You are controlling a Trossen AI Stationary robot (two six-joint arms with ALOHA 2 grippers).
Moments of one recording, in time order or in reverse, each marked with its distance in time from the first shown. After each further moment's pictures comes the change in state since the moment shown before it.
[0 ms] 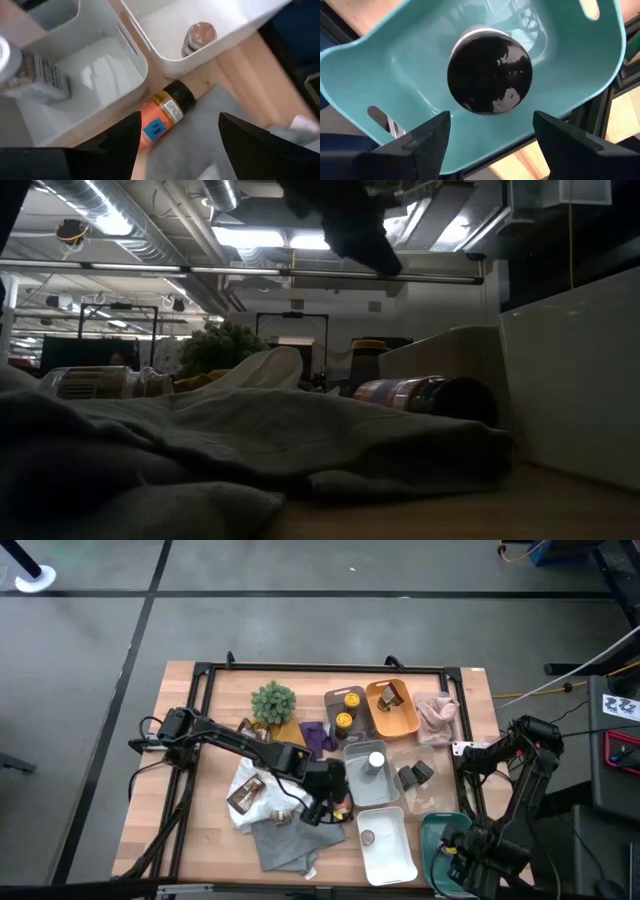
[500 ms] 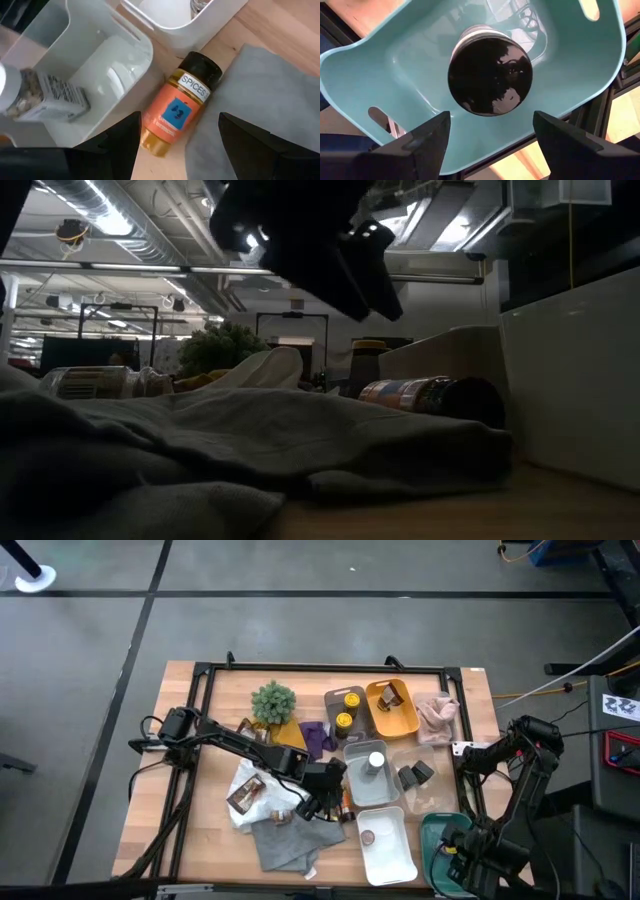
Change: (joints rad) left arm 0.012 0.006 -0.143 0.151 -0.076 0.335; right arm 0.000 0.000 0.000 0.000 -0.002 0.000
